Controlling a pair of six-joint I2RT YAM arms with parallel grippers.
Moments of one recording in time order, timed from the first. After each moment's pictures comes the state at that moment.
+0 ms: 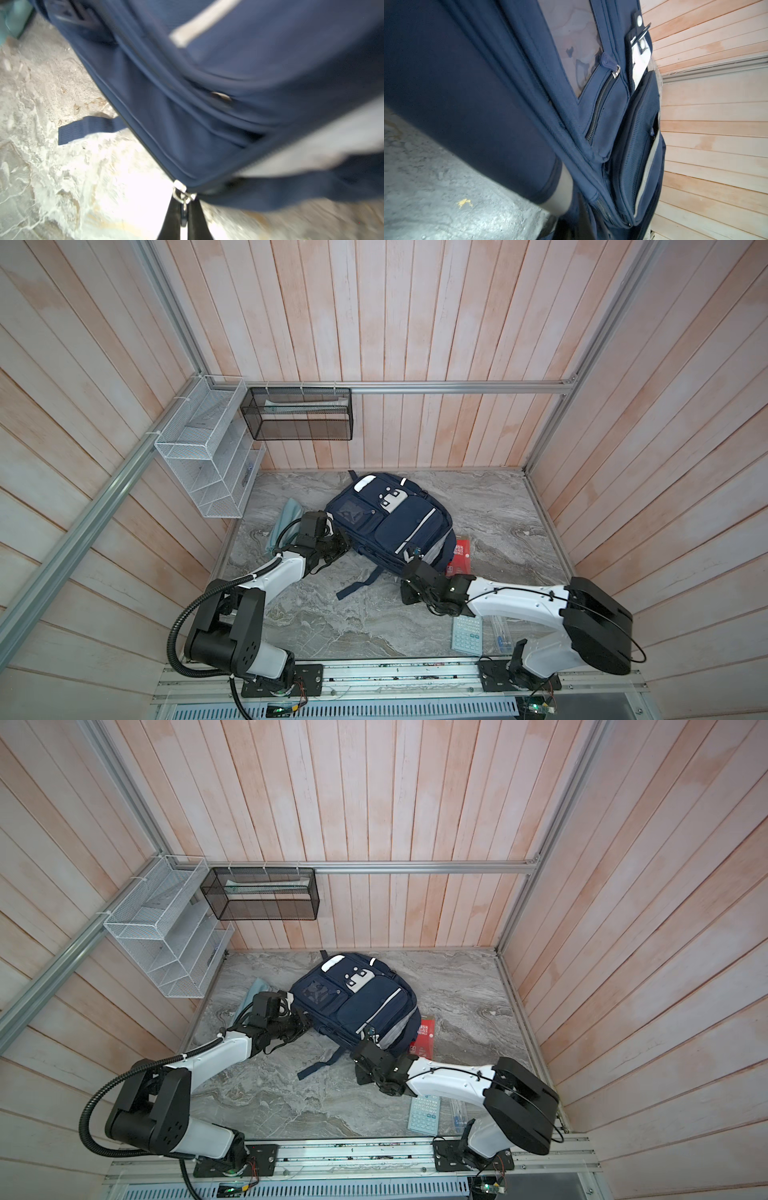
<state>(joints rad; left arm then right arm) -0.26 1.50 0.78 -0.04 0.41 -0.81 1.04 1.41 0.72 -0.24 0.24 0.73</state>
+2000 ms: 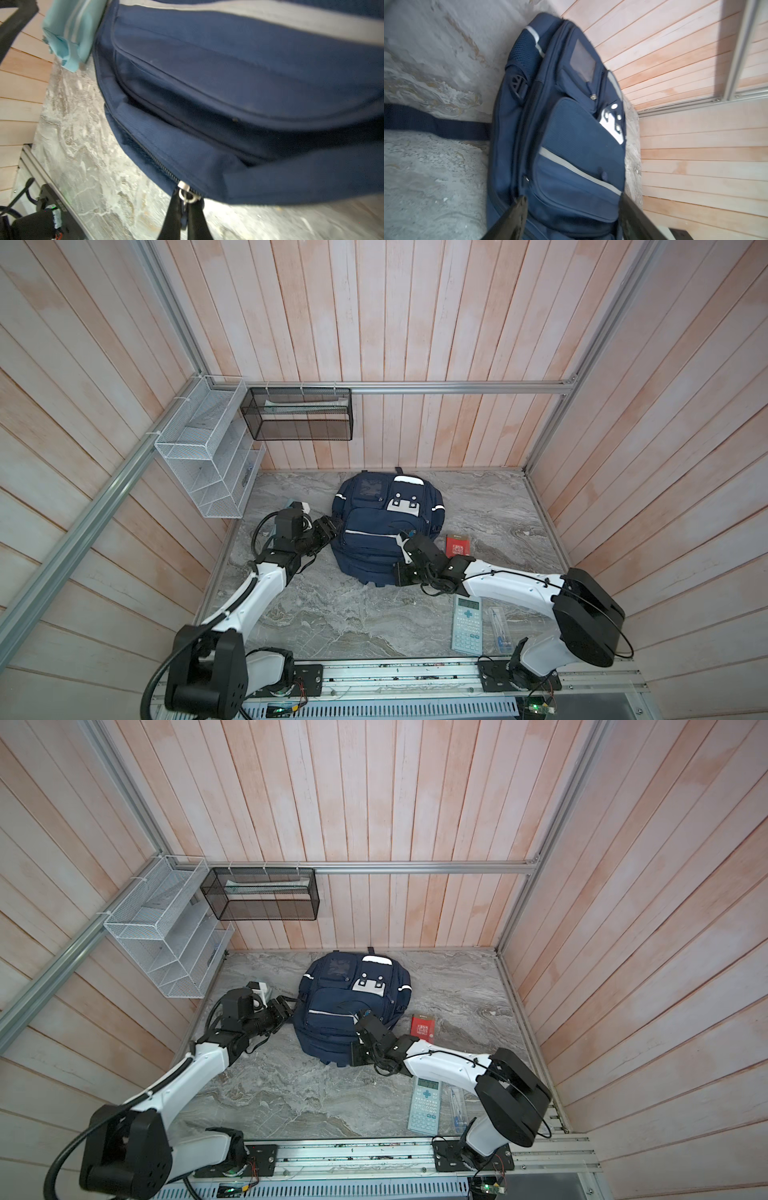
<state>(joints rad) -0.16 1.17 0.72 -0.08 0.38 -0.81 0.94 1.58 0.95 -0.19 -0.05 0.69</state>
